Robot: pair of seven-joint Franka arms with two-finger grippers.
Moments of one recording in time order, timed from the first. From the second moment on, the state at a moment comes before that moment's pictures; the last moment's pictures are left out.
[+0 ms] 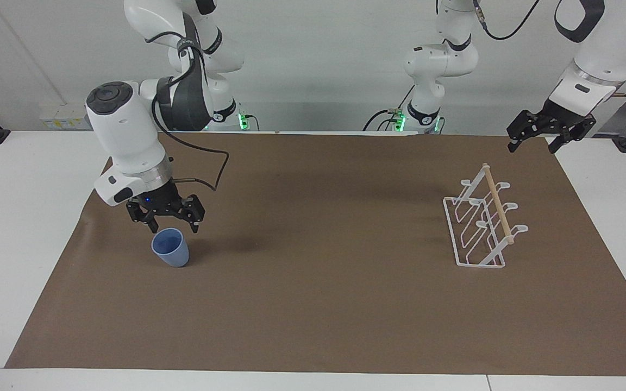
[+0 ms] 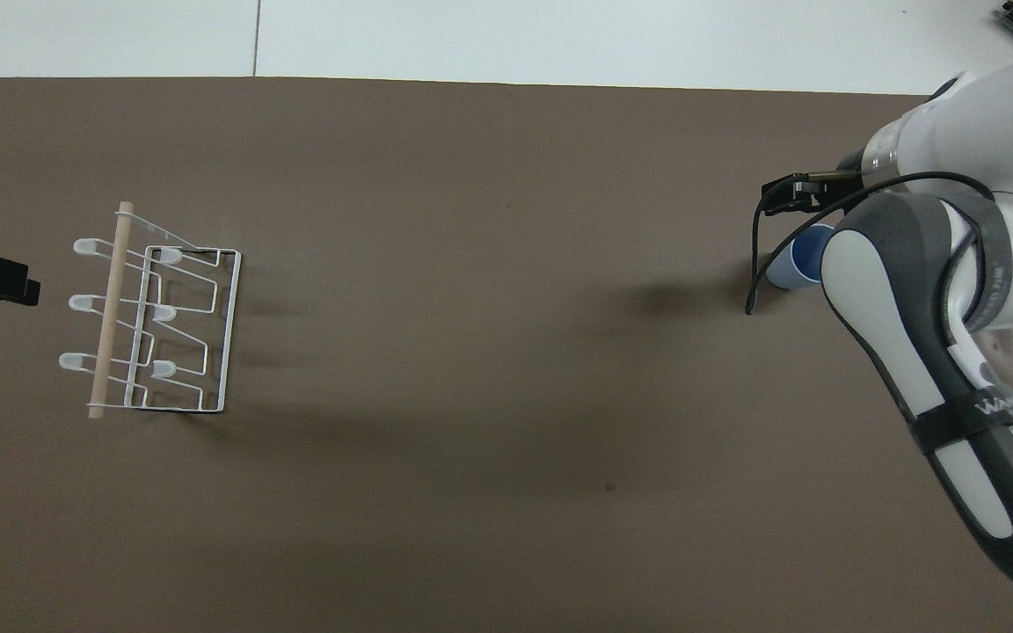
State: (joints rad) left arm 0.02 -0.03 -0.02 -1.59 -0.02 1.55 0.09; right arm 0.07 0.27 -0.01 -1.64 0.01 2.05 0.07
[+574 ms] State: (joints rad) left arm 0.02 -0.03 -0.02 -1.59 -0.02 1.55 0.09; right arm 0.06 0.27 -0.01 -1.83 0.01 2.23 0.07
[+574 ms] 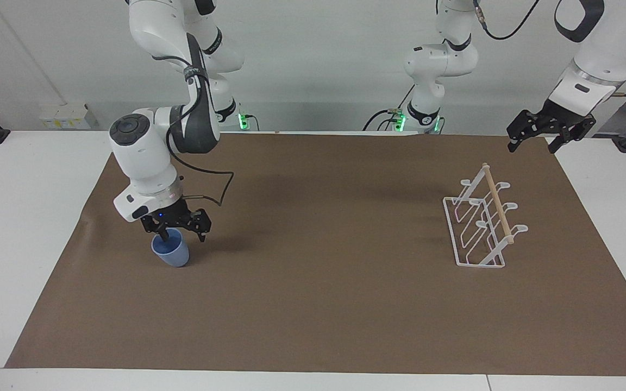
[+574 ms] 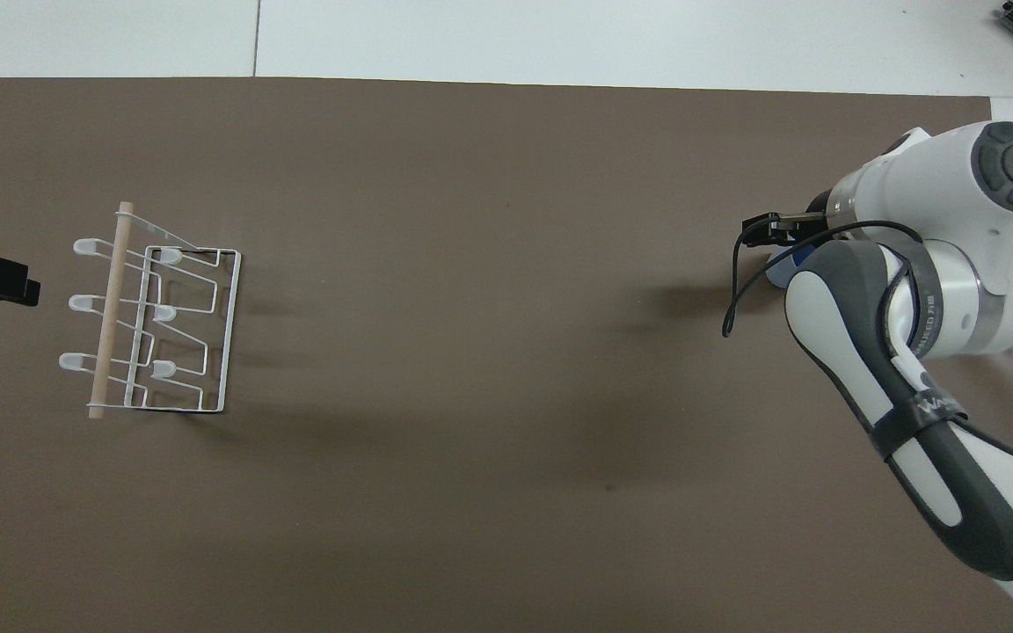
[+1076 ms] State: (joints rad) left arm 0.02 -0.03 -0.02 -1.59 -0.02 1.55 0.09; right arm 0.03 0.27 -0.01 -1.89 0.01 2.27 0.01
